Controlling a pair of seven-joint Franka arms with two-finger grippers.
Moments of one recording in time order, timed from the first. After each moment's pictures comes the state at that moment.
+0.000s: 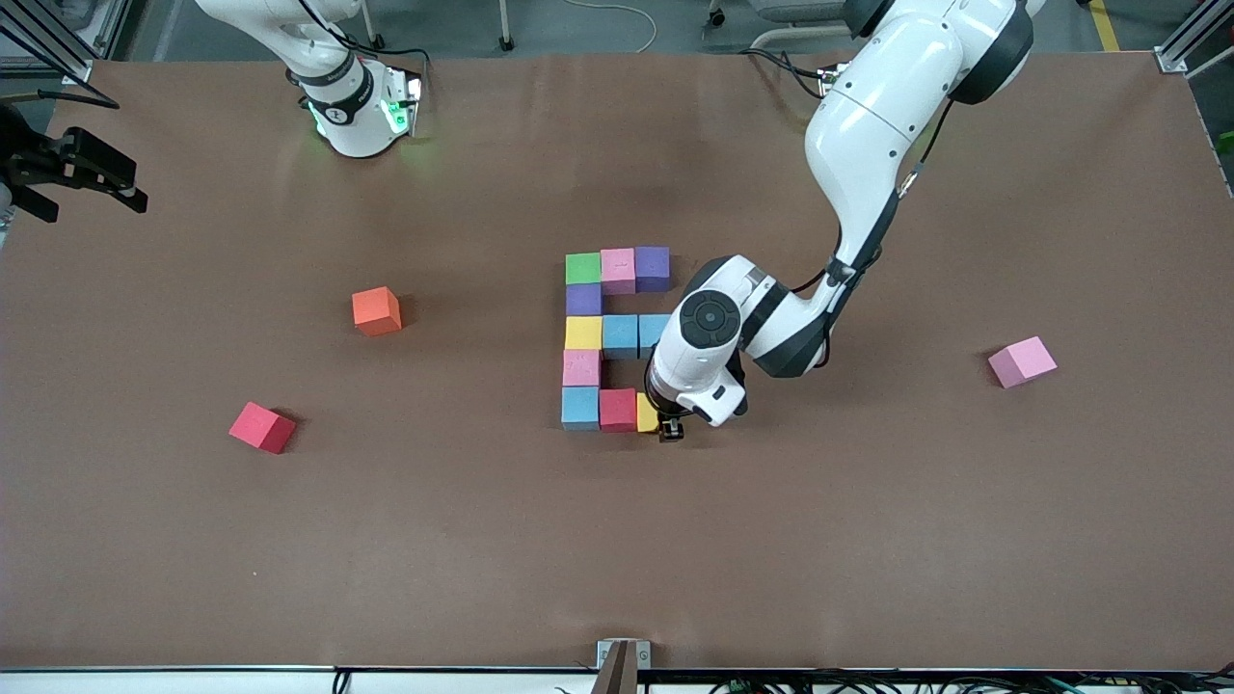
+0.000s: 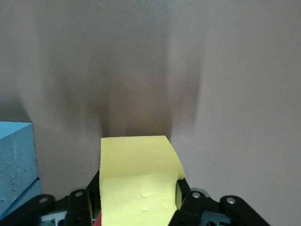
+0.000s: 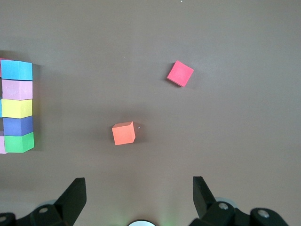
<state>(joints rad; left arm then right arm) -0.47 0.86 -0.22 -1.40 0.14 2.38 -2.34 0.00 -0.09 -0.02 -1.56 0.02 1.44 -0.11</state>
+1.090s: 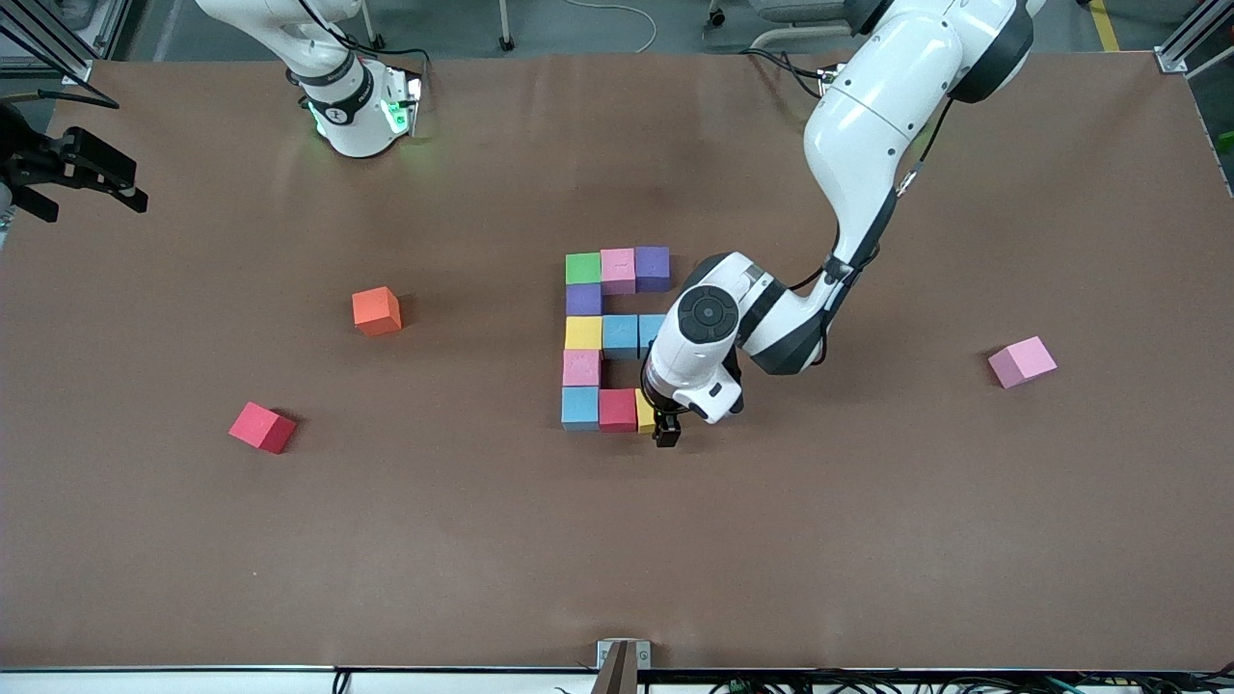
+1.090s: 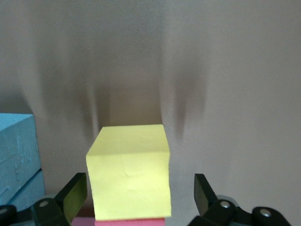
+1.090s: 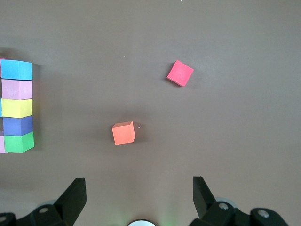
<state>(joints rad) -0.47 0.84 -0.23 -1.40 0.14 2.39 -2.34 0.00 -0.09 -0.02 -1.56 0.02 1.44 -0.11</state>
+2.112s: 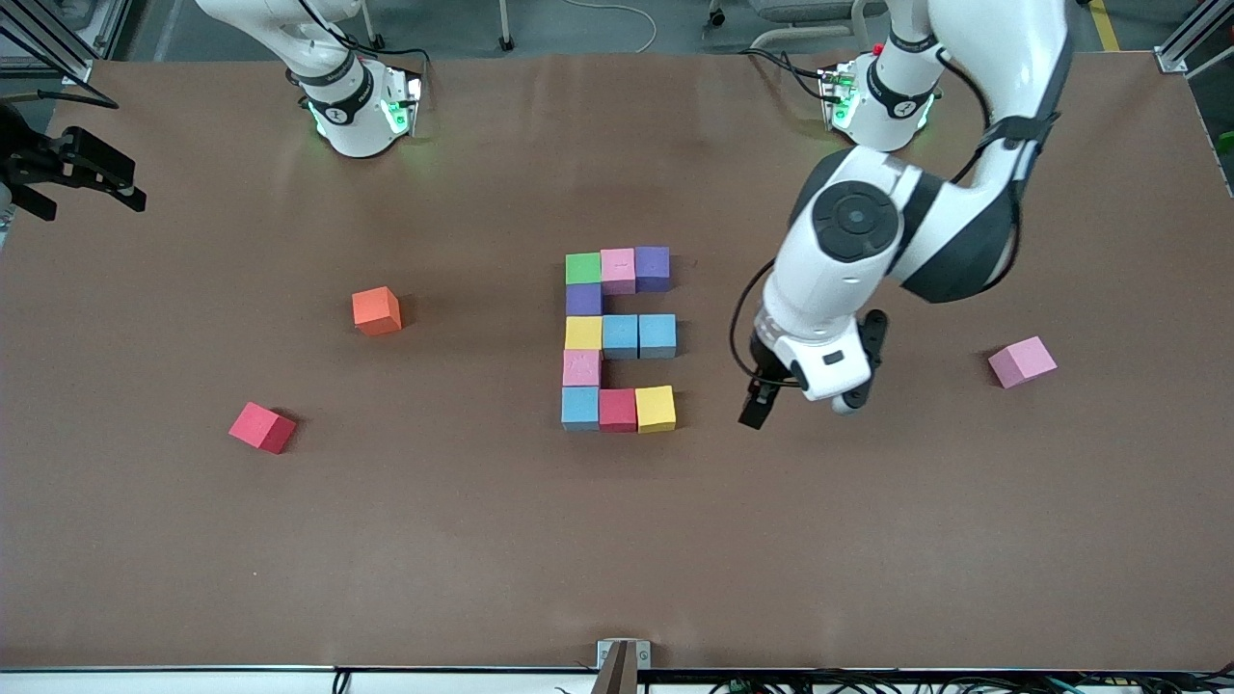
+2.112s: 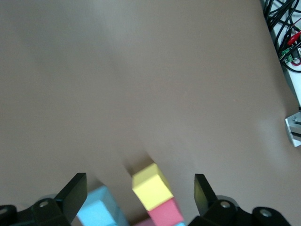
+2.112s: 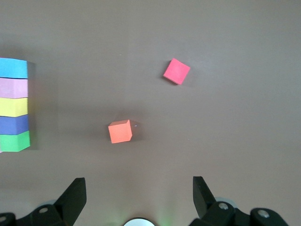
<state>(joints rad) -0.30 0.44 -0.24 -1.45 0.14 1.97 -1.64 0.00 -0.09 -0.02 -1.56 0.00 1.43 -0.11</state>
